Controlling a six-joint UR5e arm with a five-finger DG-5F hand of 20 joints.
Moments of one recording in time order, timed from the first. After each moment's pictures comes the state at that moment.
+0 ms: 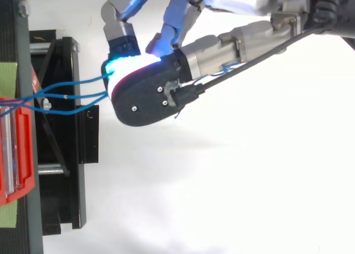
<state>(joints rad) 0.01 -2.20 -1.12 -2.98 -1.45 -0.21</state>
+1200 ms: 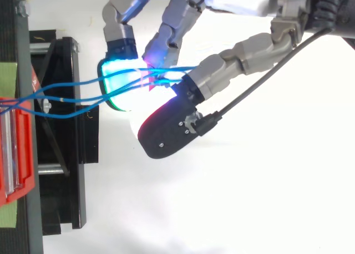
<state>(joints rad) 0.01 -2.20 -1.12 -2.99 -1.45 -0.21</state>
